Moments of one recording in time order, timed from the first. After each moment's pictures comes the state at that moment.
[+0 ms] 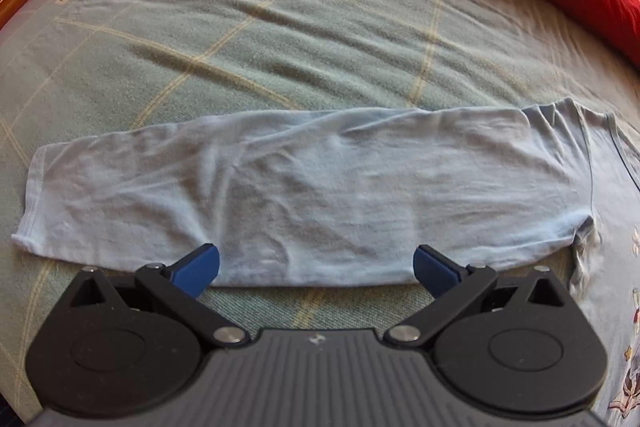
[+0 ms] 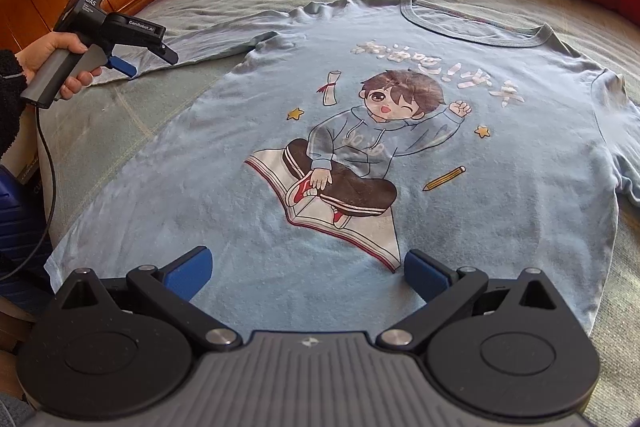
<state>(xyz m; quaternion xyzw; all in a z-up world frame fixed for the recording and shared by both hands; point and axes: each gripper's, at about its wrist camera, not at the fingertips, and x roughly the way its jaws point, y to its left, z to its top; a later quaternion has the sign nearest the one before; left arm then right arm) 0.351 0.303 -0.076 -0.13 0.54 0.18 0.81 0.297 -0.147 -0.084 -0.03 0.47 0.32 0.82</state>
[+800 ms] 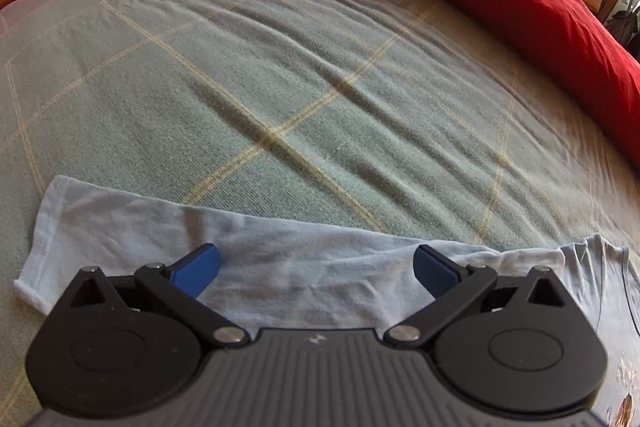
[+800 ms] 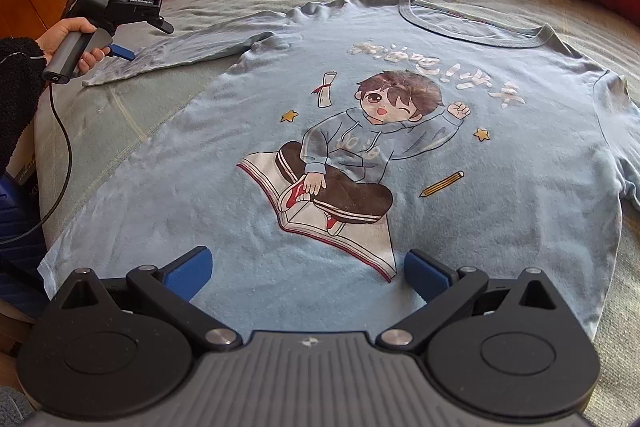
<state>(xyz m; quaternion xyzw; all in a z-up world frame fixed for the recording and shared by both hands) 0.365 0.375 -0.086 -0.23 0.47 0.23 0.82 0.301 -0.146 -0.089 -0.03 0.47 0.33 0.82</state>
